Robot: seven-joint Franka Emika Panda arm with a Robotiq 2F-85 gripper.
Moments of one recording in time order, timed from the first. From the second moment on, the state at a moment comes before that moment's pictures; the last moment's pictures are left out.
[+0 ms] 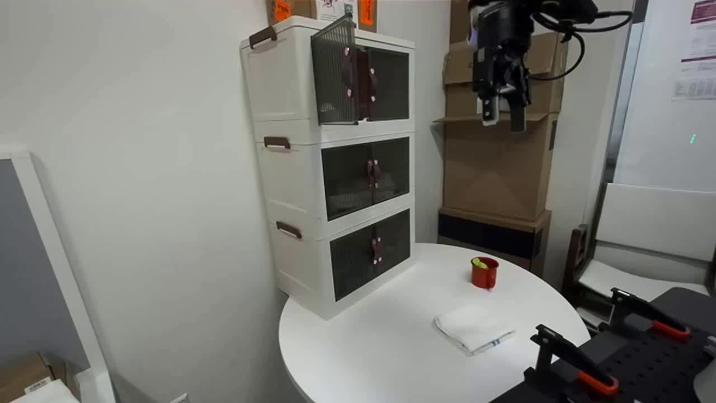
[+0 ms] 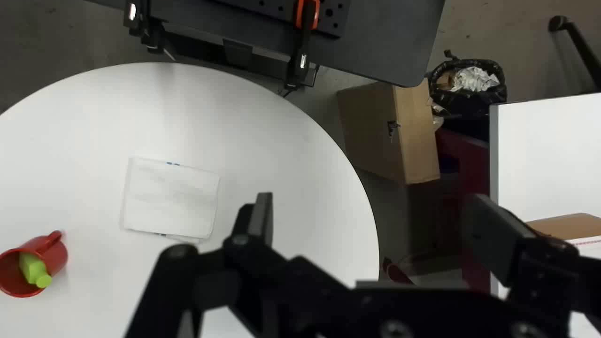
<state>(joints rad) 0.15 -0.57 0.01 -2.51 0.13 1.75 -0.12</state>
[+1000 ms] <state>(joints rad) 0.14 -0.51 0.06 -2.49 -0.02 2.07 -0.20</state>
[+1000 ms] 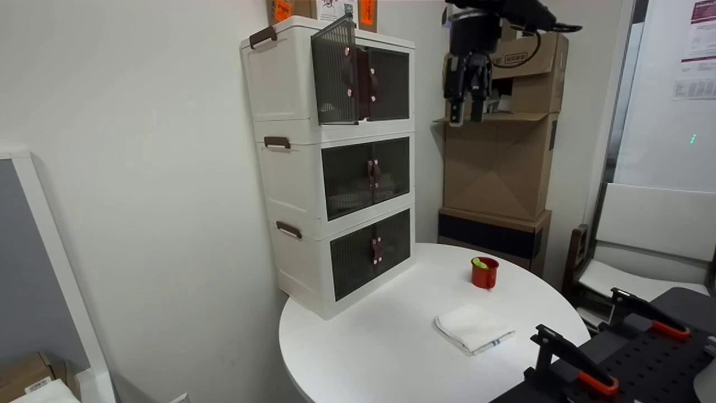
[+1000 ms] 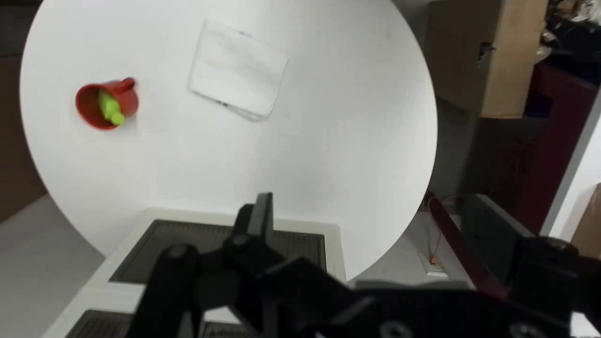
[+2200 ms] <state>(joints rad) 0.54 -0.04 -0.64 -1.89 0.88 2.34 -1.46</state>
